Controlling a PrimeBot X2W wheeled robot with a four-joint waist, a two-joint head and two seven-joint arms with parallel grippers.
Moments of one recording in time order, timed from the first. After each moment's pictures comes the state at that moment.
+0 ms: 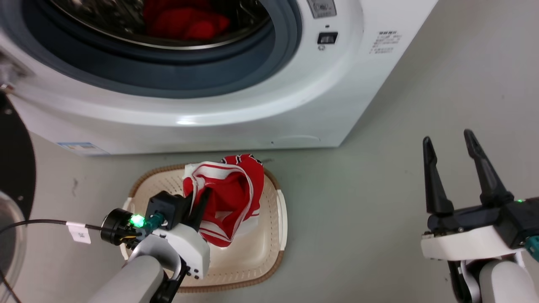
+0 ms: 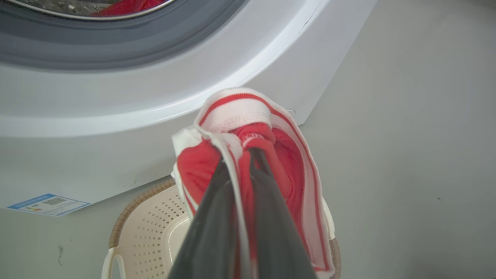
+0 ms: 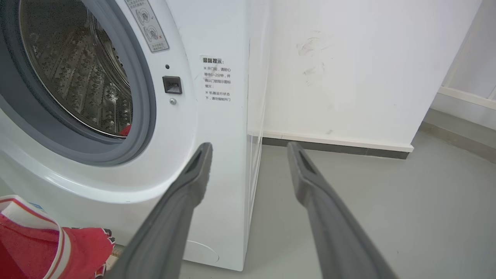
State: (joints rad) left arm -0.40 0.49 -0.74 0.29 -0.57 0.12 -0.17; right arm -0.11 -0.05 0.00 -0.07 0.01 0.13 -0.26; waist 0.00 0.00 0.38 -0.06
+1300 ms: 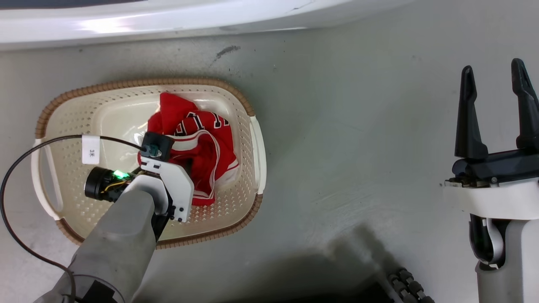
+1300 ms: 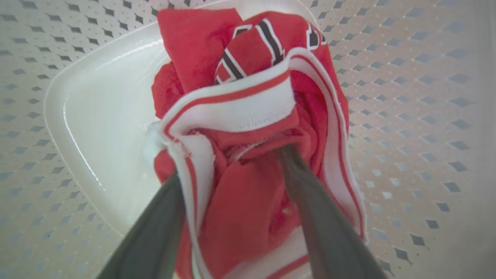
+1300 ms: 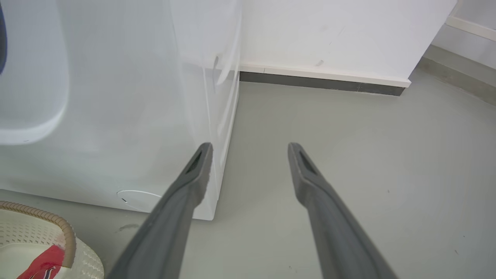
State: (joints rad) left arm -0.89 0.21 -0.79 1.28 -0.61 -0.07 -0.14; right arm -0.30 -0.05 -0.04 -0.14 0.04 0.13 -0.26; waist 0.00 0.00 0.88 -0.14
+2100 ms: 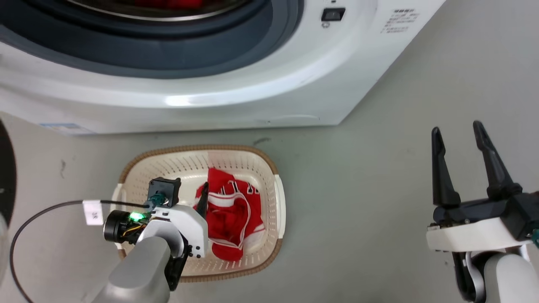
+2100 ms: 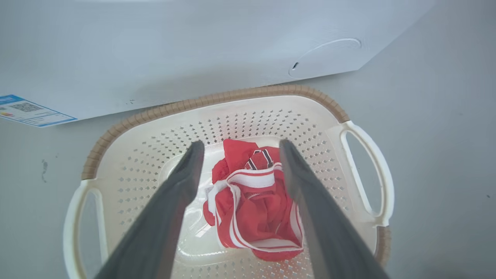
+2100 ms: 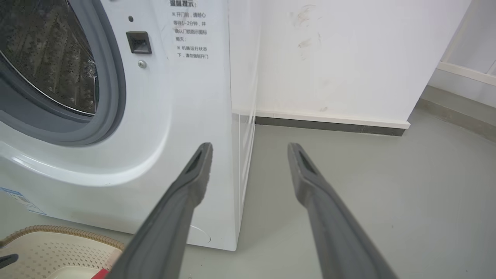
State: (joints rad) left arm -0.61 0.23 -0.65 0.97 -0.58 0.03 -0.26; right arm -0.15 -0.05 -0.02 -0.05 0.02 0.13 -0.26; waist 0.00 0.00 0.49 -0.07
